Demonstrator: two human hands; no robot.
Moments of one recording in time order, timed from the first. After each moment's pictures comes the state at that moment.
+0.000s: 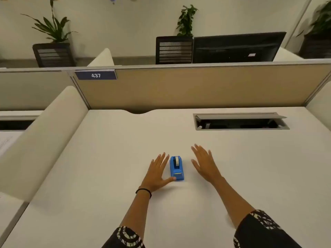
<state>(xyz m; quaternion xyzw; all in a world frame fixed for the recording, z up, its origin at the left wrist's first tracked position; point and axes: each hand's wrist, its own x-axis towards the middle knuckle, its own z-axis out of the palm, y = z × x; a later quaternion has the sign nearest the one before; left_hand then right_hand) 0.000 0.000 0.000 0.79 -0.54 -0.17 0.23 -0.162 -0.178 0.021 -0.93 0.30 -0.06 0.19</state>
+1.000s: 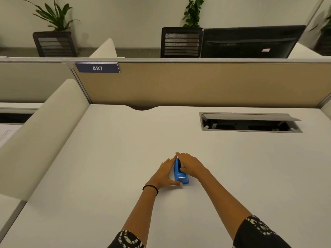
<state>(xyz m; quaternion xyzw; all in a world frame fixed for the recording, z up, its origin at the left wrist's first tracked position) 0.010 -0.031 -0.015 0.76 -0.49 -0.34 0.26 -0.084 -0.155 0.039 -0.94 0.23 0.11 0.21</state>
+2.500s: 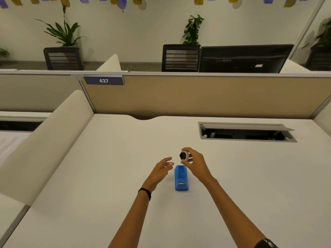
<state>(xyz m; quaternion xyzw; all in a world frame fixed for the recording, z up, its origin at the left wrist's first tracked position) 0.006 -0.023 0.057 0.71 -0.27 -0.43 0.48 -0.104 -0.152 0.078 -0.82 0.28 -0.20 0.45</state>
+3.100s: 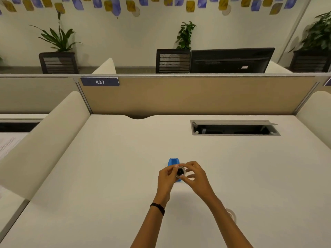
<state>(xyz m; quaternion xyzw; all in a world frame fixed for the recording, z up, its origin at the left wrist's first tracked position) -0.083 -0.007 0.080 0.65 -0.19 -0.32 0.66 -0.172 -0.100 0.070 -0.81 0.25 -0.24 0.47</state>
